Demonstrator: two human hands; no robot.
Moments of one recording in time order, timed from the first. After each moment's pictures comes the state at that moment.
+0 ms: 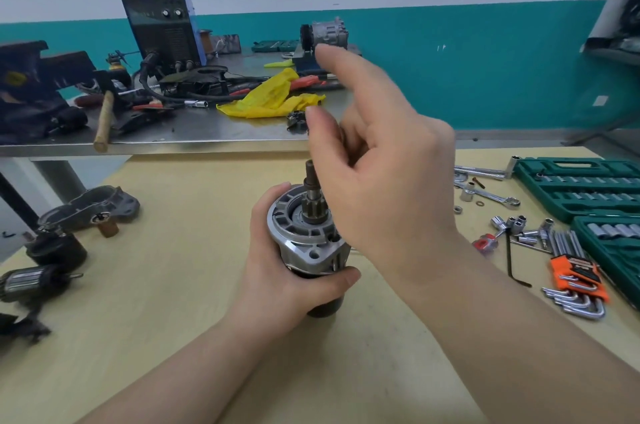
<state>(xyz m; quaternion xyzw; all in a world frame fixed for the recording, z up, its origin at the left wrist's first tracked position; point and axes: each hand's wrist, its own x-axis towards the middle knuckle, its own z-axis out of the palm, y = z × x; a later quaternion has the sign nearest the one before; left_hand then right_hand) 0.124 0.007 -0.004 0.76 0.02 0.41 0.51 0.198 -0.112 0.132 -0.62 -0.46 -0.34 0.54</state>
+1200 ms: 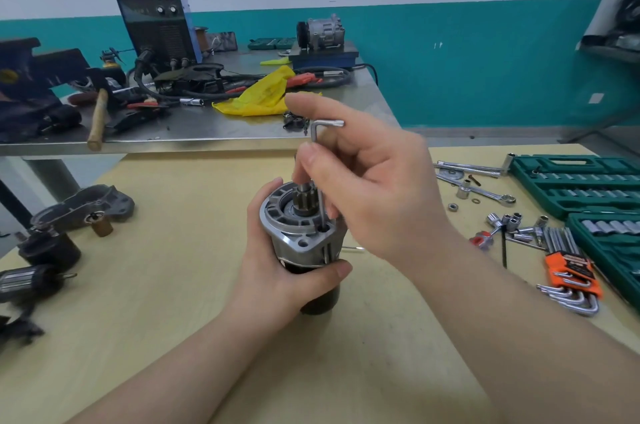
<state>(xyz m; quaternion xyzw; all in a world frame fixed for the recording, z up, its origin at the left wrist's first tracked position) 0.123 0.008 -0.005 0.75 0.04 0.38 0.55 0.219 -0.117 0.111 -0.51 -0.56 -0.04 0.65</state>
